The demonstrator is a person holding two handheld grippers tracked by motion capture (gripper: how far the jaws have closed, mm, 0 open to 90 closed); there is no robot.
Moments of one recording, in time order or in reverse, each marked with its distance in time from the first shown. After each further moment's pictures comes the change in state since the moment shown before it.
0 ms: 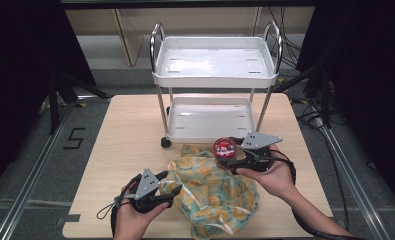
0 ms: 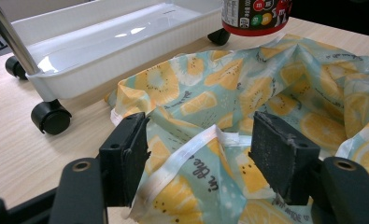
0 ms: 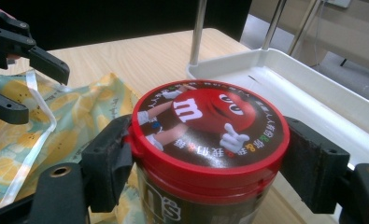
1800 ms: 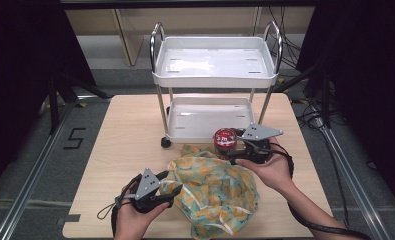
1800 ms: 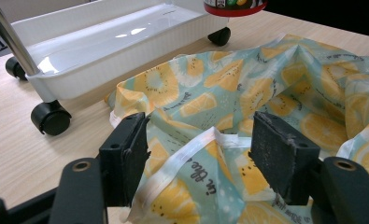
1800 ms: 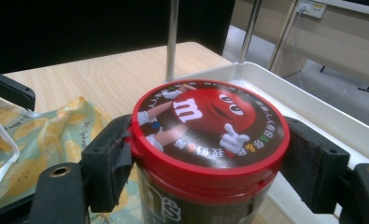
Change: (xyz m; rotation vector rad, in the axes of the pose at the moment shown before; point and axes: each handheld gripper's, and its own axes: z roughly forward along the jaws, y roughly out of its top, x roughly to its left) left arm -0.001 0.000 0.001 -0.002 0.001 -0.001; right arm -0.015 0.007 0.008 -0.059 -0.064 0.026
